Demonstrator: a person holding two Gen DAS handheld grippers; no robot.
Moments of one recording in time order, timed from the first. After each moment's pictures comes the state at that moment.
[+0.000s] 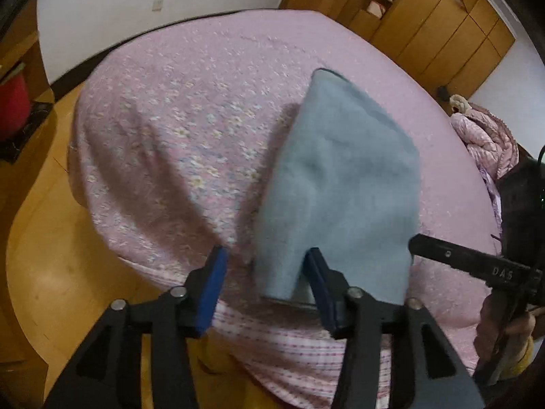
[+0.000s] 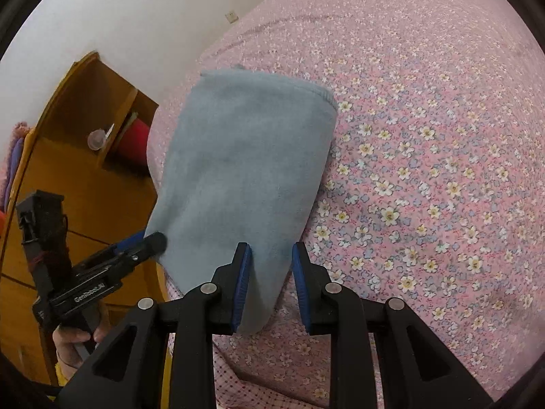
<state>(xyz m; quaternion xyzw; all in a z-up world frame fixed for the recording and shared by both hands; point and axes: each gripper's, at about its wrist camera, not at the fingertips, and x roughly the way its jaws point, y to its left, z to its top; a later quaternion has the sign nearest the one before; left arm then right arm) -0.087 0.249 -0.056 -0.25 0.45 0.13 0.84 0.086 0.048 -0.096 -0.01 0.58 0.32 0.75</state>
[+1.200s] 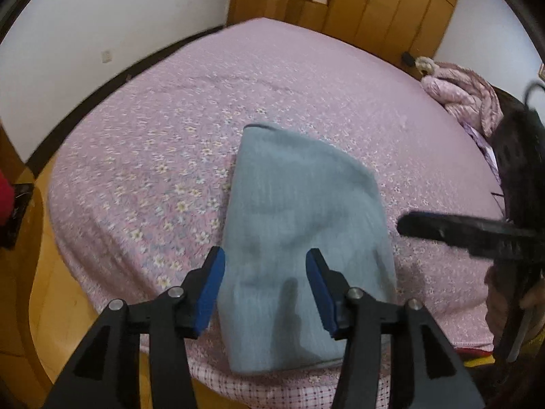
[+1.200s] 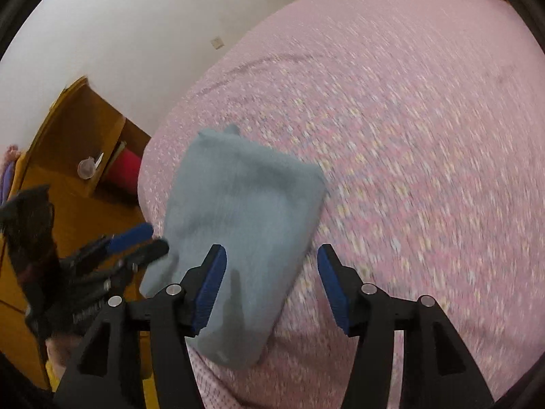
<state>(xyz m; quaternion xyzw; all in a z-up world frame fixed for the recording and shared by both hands) -0.029 0.237 -0.022 -0.14 0.45 0.06 0.88 0.109 0.059 -0.088 0.02 0.58 0.29 0.76</state>
